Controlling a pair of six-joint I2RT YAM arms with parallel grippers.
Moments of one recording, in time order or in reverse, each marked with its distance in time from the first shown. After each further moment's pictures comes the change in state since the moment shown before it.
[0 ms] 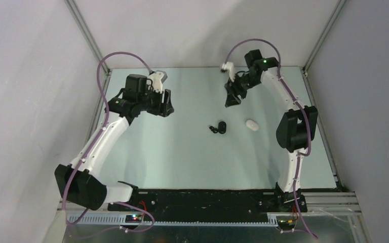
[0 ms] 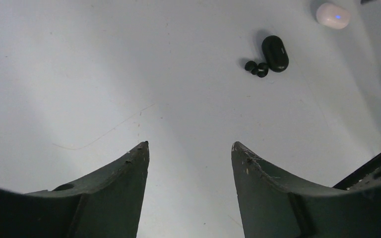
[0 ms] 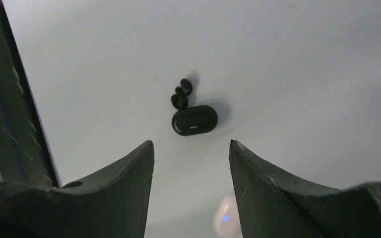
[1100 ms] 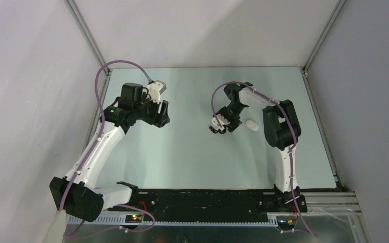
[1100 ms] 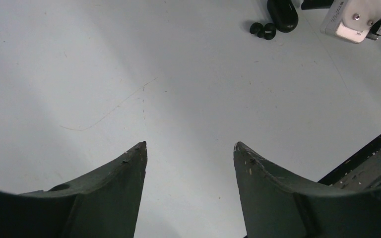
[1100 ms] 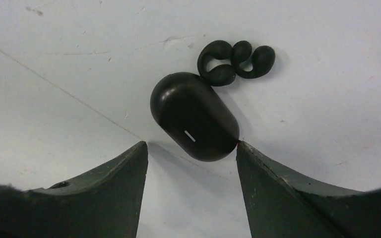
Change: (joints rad) left arm 0.018 -0.124 -0.108 -0.061 0.022 0.149; right arm 0.167 0.084 -0.373 0.071 0.289 -1.454
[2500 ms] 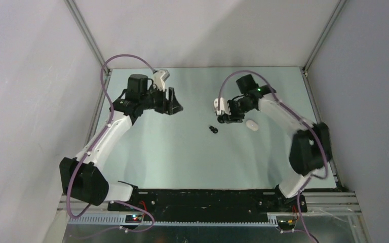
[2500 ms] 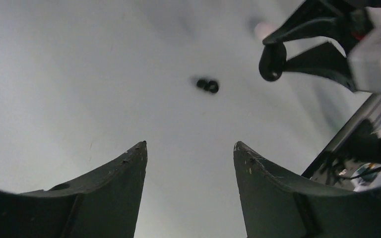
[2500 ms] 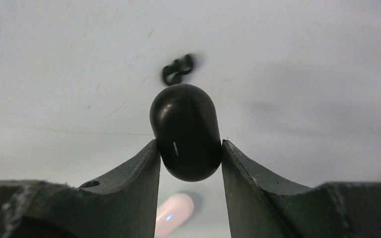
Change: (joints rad) left arm 0.003 0.140 0.030 0.194 0.177 -0.202; right arm 0.003 -0.348 -0.205 0.158 -0.114 0.570
